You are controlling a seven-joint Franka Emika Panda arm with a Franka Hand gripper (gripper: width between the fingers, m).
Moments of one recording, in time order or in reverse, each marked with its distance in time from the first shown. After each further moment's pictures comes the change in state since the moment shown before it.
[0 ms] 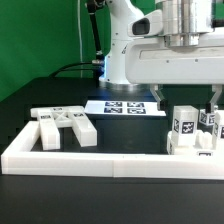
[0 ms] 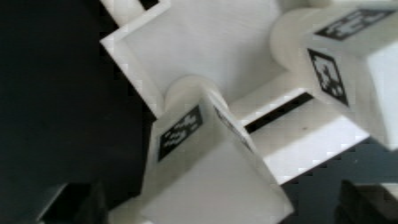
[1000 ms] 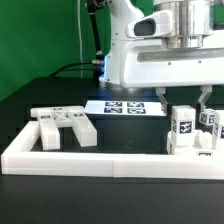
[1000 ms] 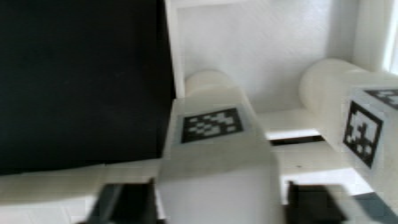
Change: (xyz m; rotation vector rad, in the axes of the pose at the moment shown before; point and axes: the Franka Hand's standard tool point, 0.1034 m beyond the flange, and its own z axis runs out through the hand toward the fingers) arm 0.001 0.006 0.003 -0.011 -0.003 -0.317
